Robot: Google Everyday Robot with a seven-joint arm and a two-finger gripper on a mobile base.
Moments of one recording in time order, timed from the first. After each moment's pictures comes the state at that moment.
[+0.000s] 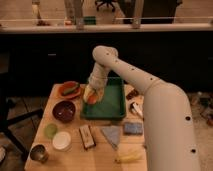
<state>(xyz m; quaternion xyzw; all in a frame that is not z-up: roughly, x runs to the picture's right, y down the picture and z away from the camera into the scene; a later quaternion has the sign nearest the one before) -0.068 0.052 0.791 -0.14 -0.49 -0.67 0.53</state>
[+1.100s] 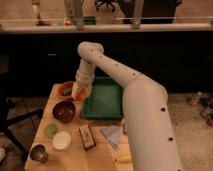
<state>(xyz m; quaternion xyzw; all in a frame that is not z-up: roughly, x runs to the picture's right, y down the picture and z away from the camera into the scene) -0.144 0.036 0.790 -0.11 -0.50 -0.73 0.46</state>
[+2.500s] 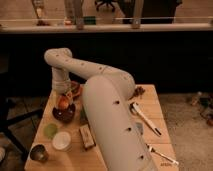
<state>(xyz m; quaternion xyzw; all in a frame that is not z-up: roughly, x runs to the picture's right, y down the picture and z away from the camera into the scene) -0.235 0.084 0.789 -0.22 -0.49 -0.74 0.41</state>
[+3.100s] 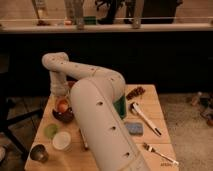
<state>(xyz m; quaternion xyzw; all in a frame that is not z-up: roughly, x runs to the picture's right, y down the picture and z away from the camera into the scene) -0.240 0.096 0.806 -0.25 -0.49 -0.73 0.40</state>
